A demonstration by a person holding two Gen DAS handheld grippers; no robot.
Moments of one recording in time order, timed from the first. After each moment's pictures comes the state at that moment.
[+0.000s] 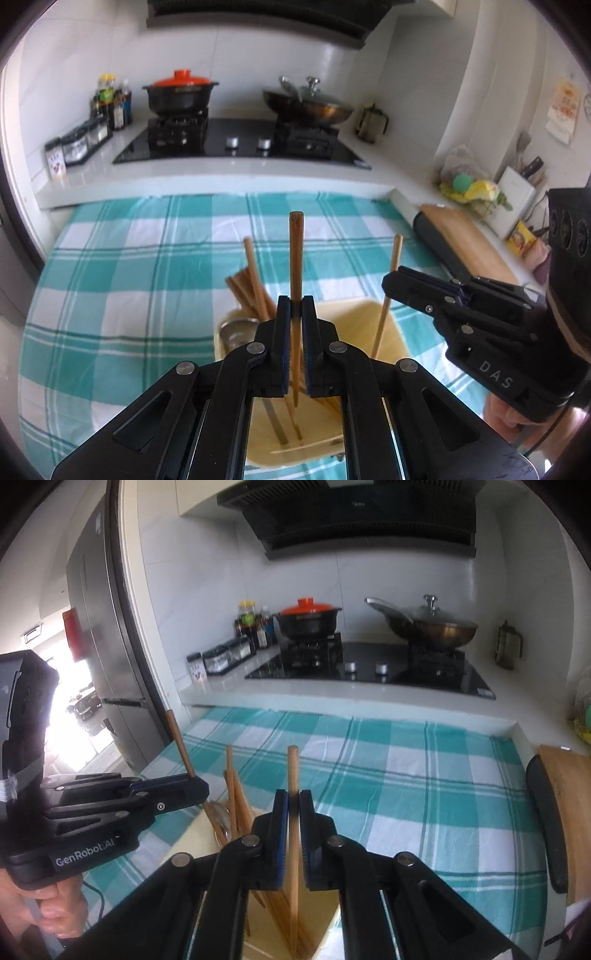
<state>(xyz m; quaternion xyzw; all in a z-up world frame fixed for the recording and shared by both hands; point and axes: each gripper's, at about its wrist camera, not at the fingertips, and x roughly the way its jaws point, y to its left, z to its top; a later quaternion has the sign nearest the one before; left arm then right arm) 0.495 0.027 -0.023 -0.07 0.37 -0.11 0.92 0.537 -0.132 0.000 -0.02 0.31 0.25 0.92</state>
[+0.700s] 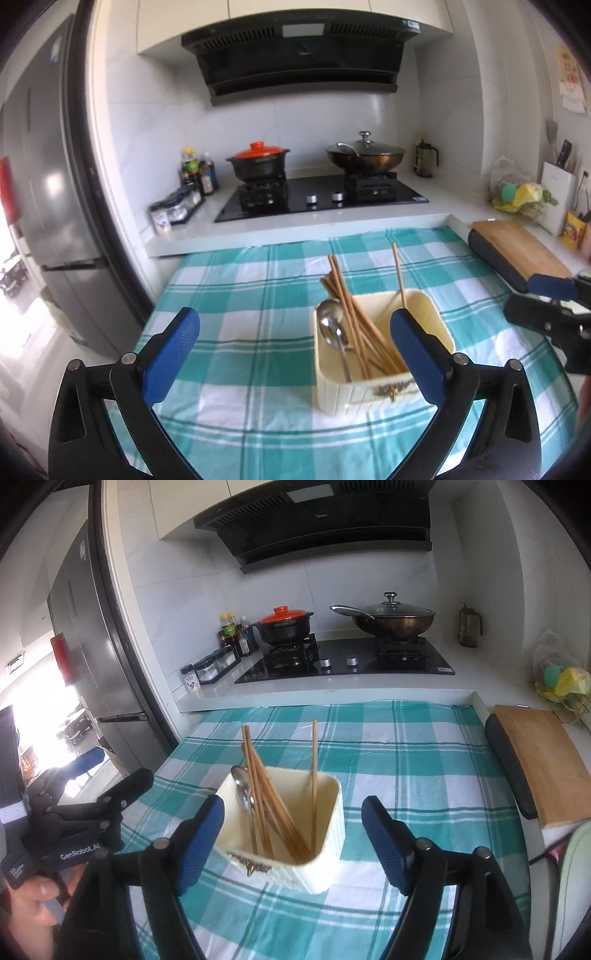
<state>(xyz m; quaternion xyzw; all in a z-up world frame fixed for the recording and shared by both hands) 0.365 0.023 0.031 0.04 0.26 0.06 0.96 0.423 -0.180 0.032 0.03 0.31 0.21 0.93</state>
